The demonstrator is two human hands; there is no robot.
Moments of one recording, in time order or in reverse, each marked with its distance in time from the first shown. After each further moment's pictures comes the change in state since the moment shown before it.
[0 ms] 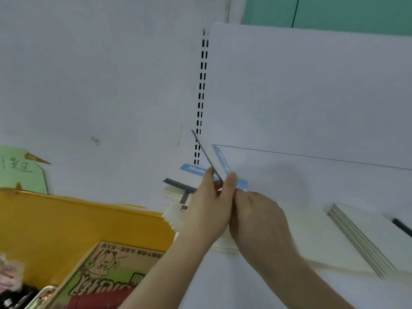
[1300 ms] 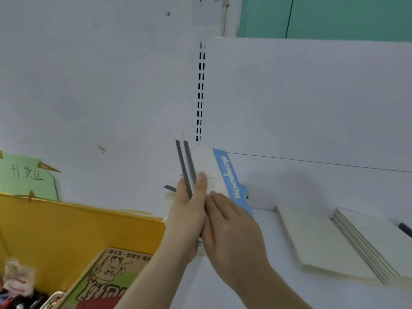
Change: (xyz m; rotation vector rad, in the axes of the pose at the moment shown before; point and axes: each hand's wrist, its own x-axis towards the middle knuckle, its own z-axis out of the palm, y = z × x) left_hand -0.011 -0.003 -0.018 -0.513 0.114 -0.159; right_hand -0.015 -0.026 0.015 0.192 0.016 -0.005
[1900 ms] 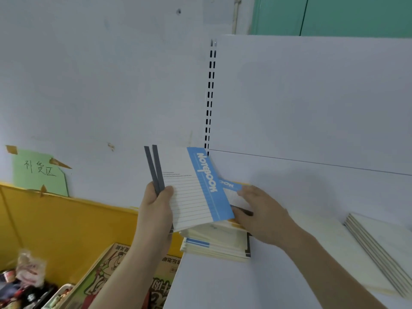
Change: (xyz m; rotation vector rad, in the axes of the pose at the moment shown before) left_hand 0.011 0.007 -0.052 -0.075 0.208 -0.014; right_hand 0.036 0.082 0.009 0.159 -0.554 0.260
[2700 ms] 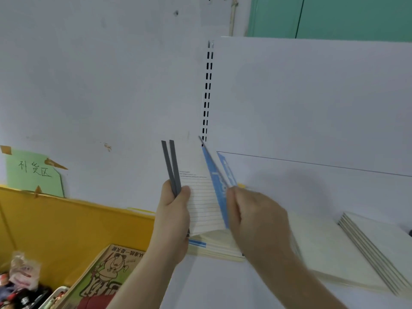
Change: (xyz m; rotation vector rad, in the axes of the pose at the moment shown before) left_hand -0.013 -0.008 0.026 -0.042 -0.088 -0.001; right_hand -0.033 -0.053 0.000 -0.284 0.837 -0.171
